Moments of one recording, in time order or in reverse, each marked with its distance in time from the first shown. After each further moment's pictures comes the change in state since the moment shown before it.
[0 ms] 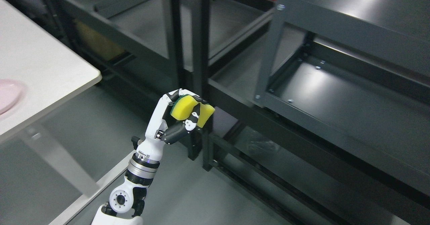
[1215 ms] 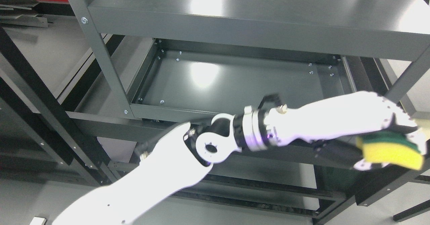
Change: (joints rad) left arm -0.768 0.000 -0.662 -0.010 -0.182 0.028 0.008; right arm -0.001 0.000 0.000 0.000 0.000 0.000 0.000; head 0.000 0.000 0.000
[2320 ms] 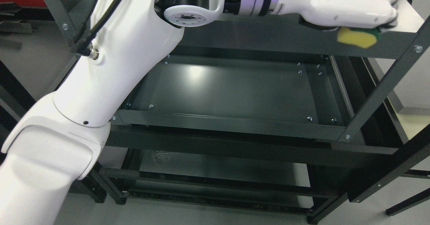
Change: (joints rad) left arm -0.472 0.061 0.209 0.250 -0.791 -0.312 -0.153; right arm 0.000 0.000 0.000 0.000 0.000 0.000 0.001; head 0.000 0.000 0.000
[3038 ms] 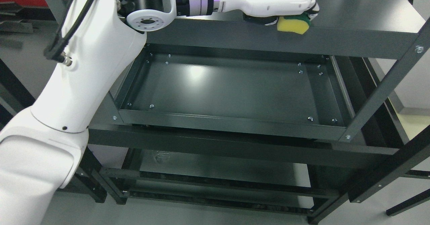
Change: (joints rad) left arm 0.085 0.113 0.053 0.046 0.054 0.000 0.009; right arm 0.000 0.000 0.000 0.000 0.000 0.000 0.000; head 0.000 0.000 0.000
